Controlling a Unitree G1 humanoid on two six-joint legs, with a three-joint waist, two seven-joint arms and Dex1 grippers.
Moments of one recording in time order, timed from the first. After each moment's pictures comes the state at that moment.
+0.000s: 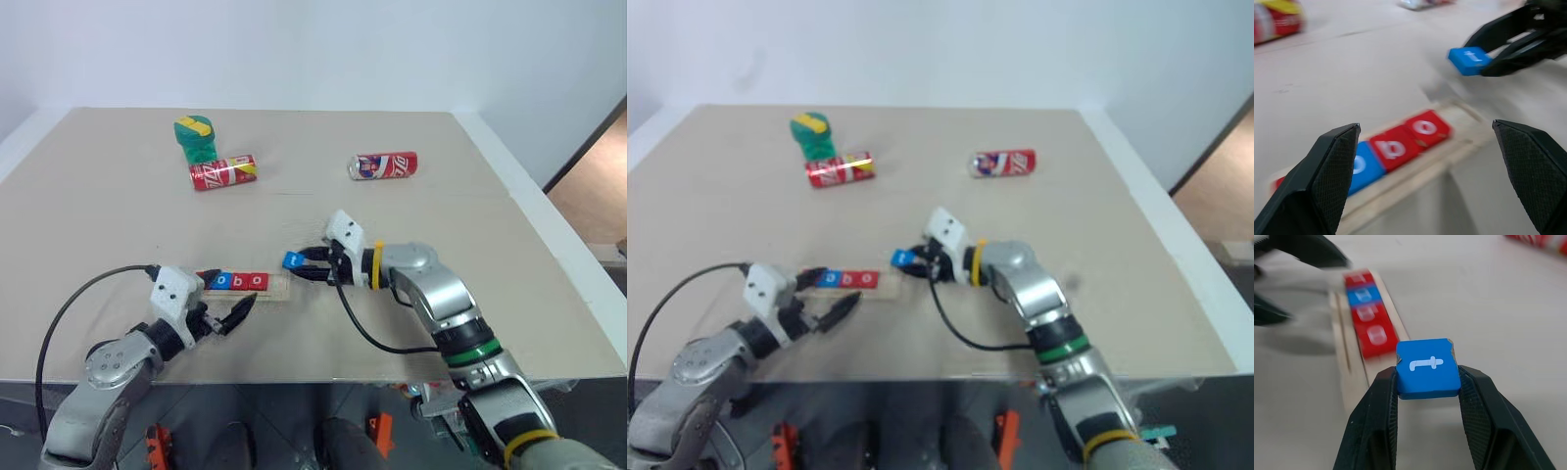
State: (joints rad) left arm 0.10 0.45 0.09 -0.52 -0.43 0.44 -0.48; right arm -0.70 -0.33 0.28 0.13 0.15 0.47 0.98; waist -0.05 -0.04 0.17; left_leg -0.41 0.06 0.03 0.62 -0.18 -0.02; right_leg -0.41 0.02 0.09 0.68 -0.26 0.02
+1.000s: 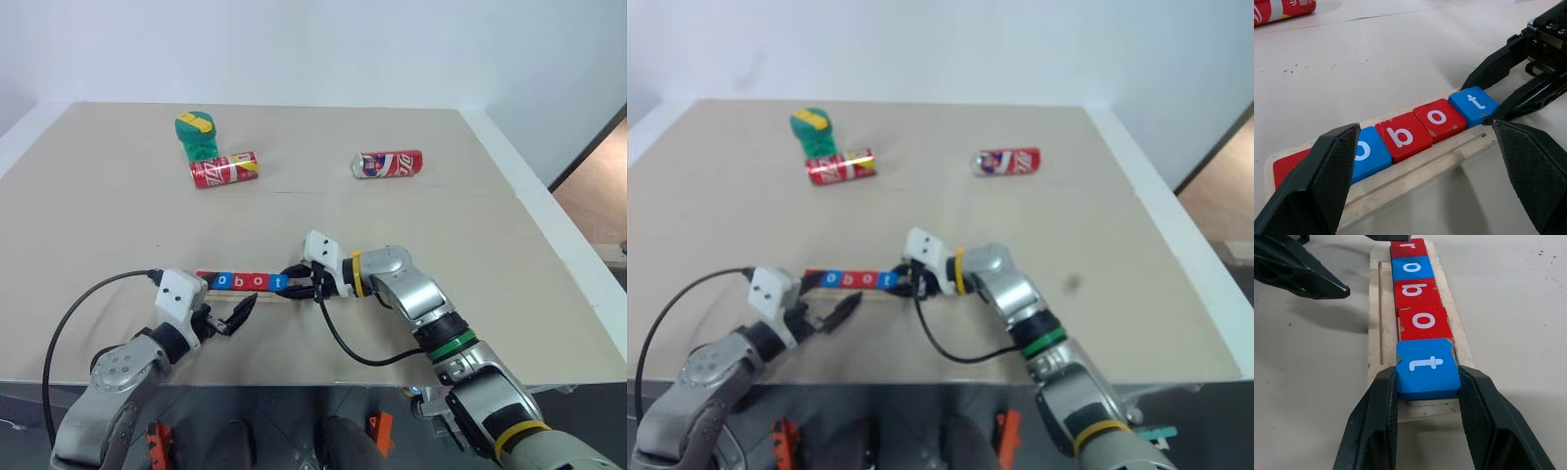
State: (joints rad) left arm 0.11 0.41 0.06 -0.53 -0.40 0.47 -0.44; right arm -0.74 -0.29 0.38 0.32 0.07 0.30 1.08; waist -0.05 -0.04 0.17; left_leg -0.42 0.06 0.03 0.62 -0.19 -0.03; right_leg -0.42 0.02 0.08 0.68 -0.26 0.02
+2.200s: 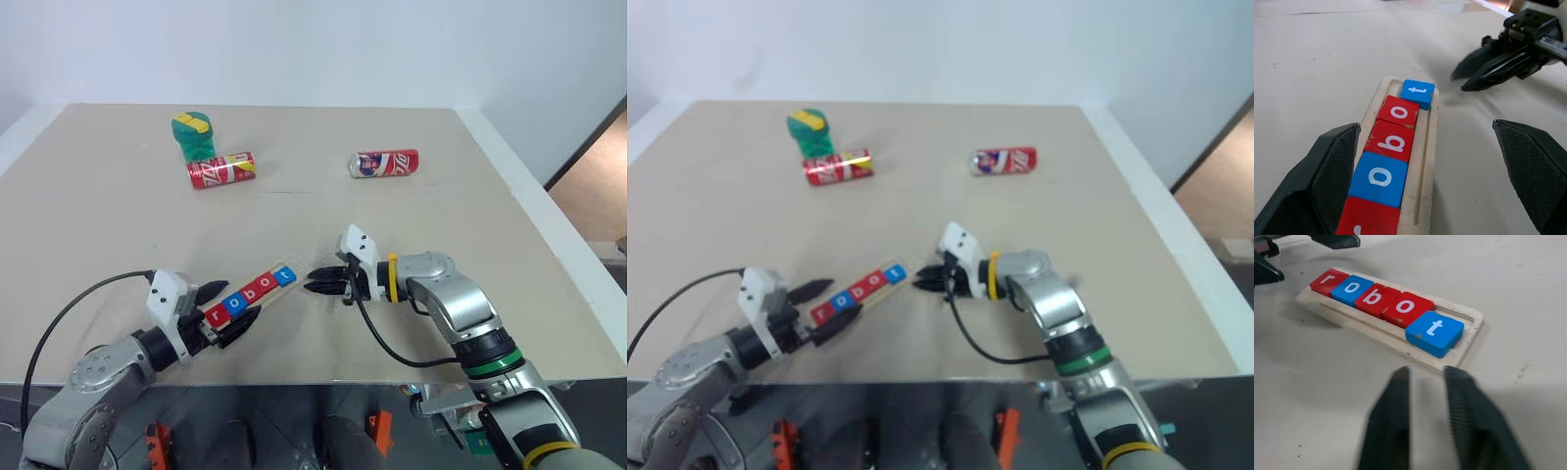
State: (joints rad) left arm 0.13 0.52 0.14 -0.58 -0.63 0.57 -0.57; right arm -0.61 -0.43 0.29 0.04 0.21 0.57 1.04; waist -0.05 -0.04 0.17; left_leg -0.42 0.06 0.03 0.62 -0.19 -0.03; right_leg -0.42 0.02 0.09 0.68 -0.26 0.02
